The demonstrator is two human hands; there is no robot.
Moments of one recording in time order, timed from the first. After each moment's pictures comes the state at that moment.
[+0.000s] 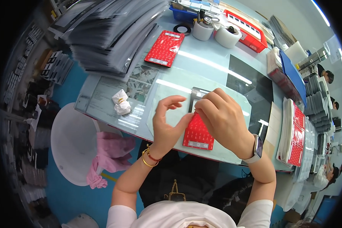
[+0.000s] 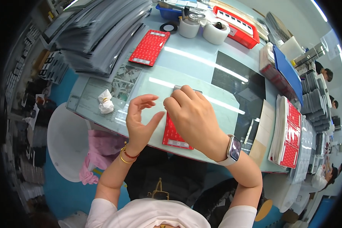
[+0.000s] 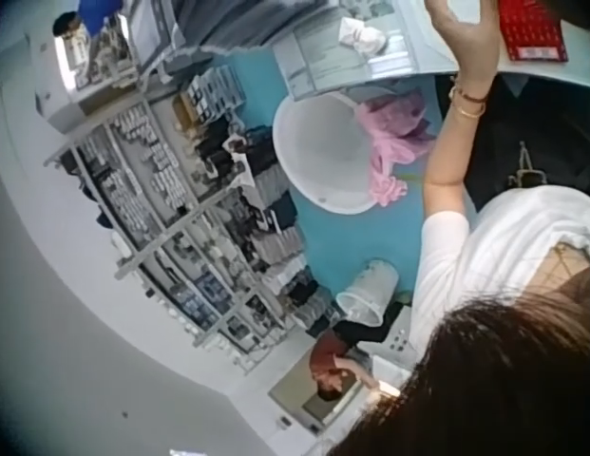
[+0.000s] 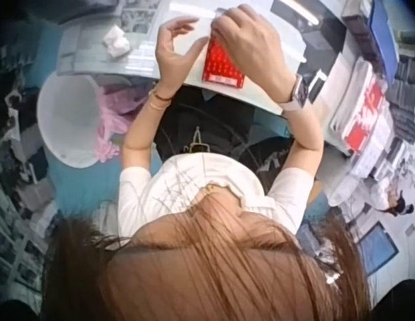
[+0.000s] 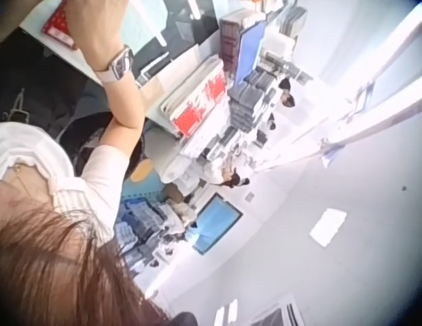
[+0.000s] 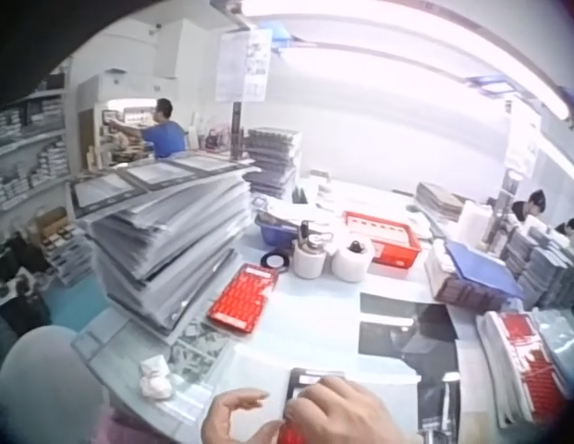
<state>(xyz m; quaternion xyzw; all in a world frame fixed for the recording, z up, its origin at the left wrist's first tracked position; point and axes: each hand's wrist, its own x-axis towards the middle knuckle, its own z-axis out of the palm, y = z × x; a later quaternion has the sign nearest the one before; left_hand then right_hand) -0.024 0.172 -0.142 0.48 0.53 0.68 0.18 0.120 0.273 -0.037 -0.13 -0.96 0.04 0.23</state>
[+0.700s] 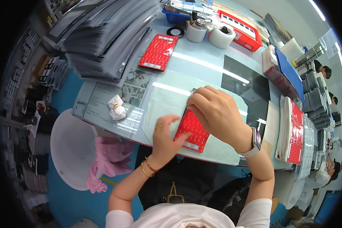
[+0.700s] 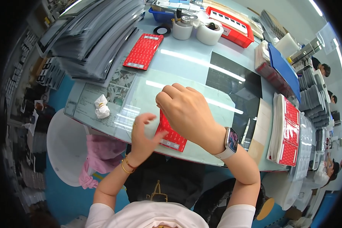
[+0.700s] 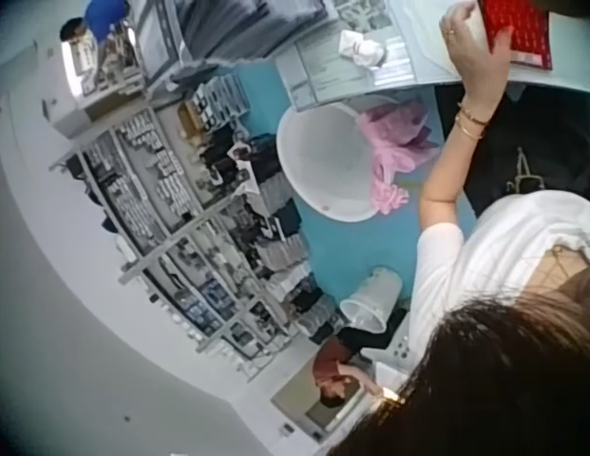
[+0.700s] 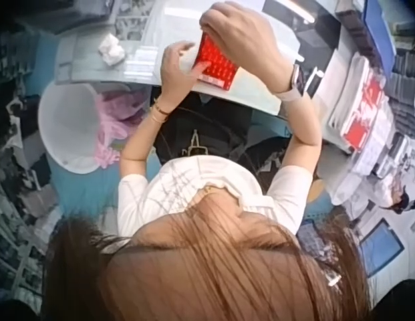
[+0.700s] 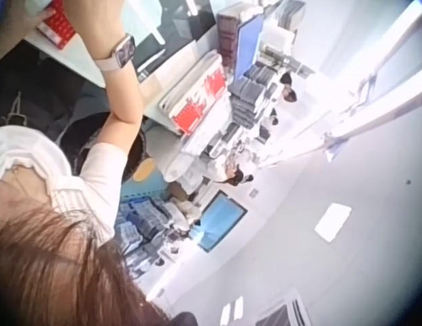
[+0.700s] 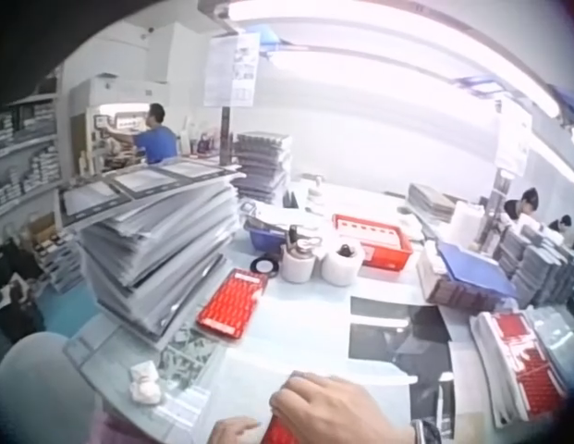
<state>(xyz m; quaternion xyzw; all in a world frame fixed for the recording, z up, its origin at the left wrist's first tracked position) -0.005 0.149 -0.171 0.53 0.65 0.54 0.11 0.115 0.290 -0.033 -0.13 -0.97 0.09 0.20</state>
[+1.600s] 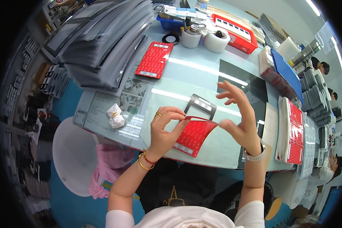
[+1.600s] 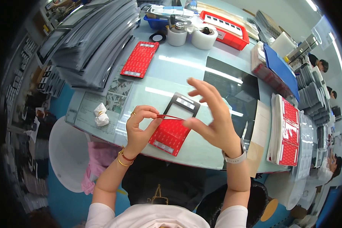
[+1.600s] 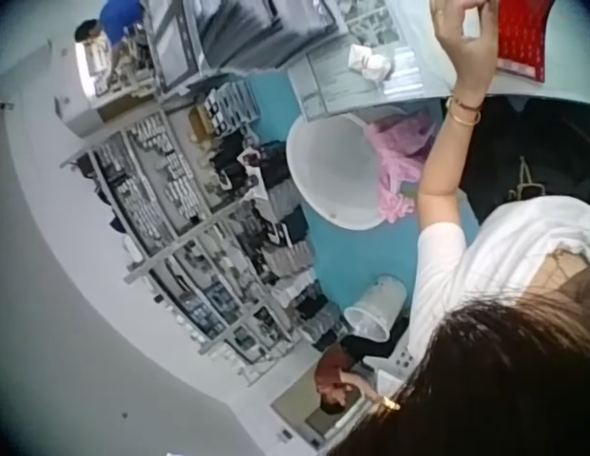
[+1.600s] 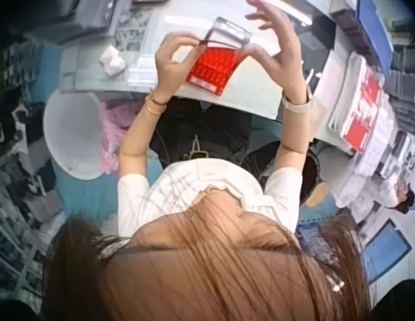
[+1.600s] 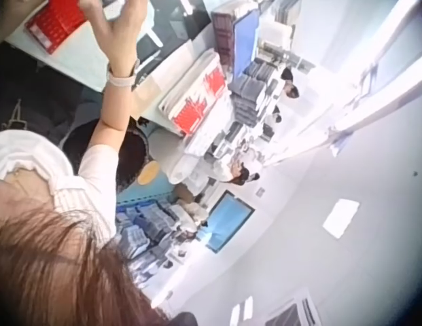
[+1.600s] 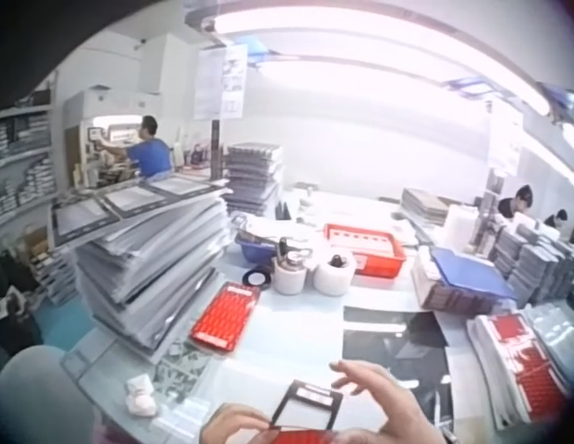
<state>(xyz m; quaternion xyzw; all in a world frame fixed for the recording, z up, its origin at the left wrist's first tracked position) -0.025 0.190 -0.135 0.55 0.53 0.63 0.13 0.183 0.315 -0.042 -0.16 -0.87 0.30 0.35</state>
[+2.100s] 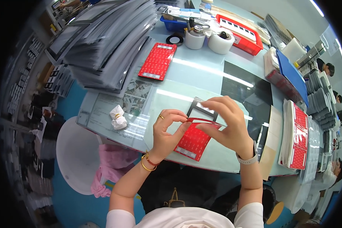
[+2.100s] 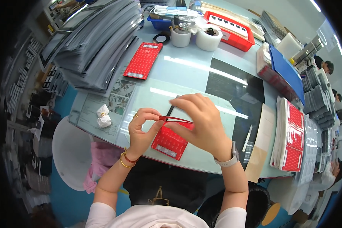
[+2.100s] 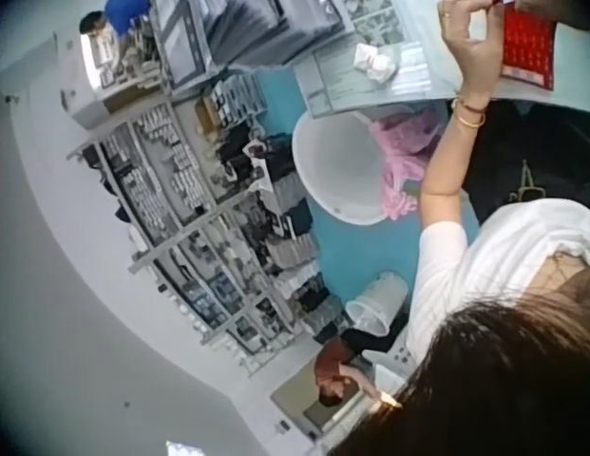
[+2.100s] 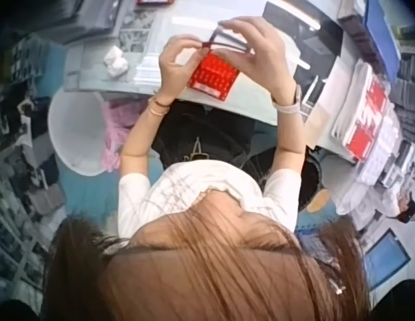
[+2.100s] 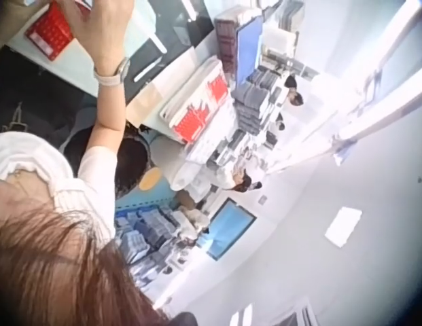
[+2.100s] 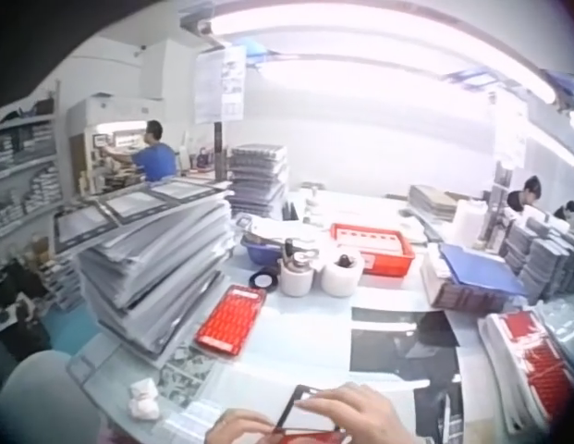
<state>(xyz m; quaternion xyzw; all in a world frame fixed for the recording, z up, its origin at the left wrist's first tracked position) -0.021 0.196 -0.140 0.54 0.53 0.63 0.14 0.156 0.309 -0.049 -0.15 -0.91 0.19 0.34</state>
